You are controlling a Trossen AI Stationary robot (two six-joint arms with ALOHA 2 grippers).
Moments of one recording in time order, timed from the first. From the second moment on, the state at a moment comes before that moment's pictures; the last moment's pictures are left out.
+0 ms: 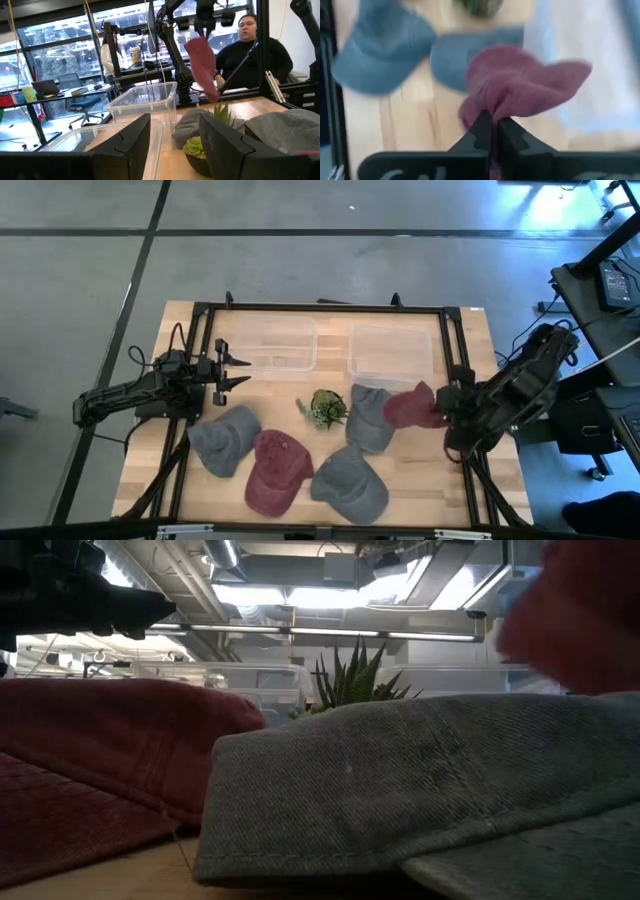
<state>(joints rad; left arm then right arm) 0.33 0.01 0.01 0.15 0.25 0.13 0.77 1.19 1.49 -1.57 0.50 0.85</state>
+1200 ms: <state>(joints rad) 0.33 0.01 0.01 0.15 0.25 0.17 0.03 1.29 1.45 -1.25 0.75 -0.25</state>
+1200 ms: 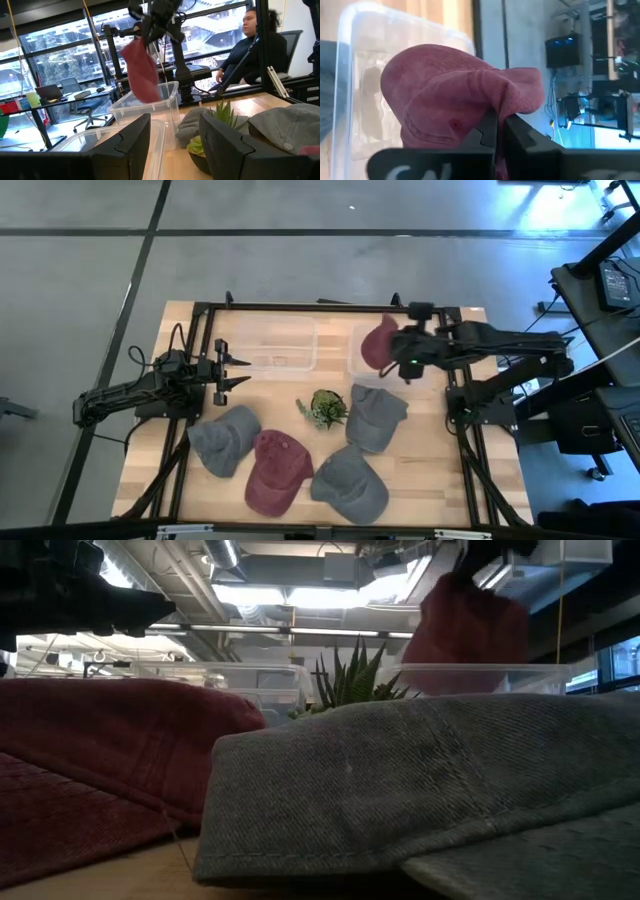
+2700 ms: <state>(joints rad) 0.33 0.01 0.01 0.15 0.25 0.17 -0.17 1.51 1.25 -0.88 0.45 -0.53</state>
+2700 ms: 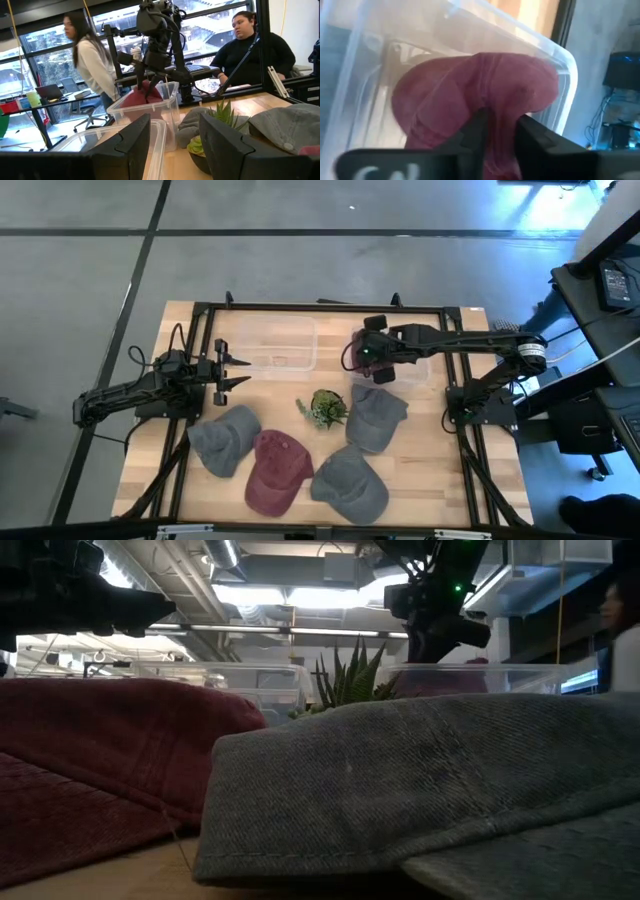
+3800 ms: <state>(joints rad) 0.33 0.01 0.03 0.16 0.28 -0.25 -0.03 0.90 0.83 -0.41 0.37 -0.10</state>
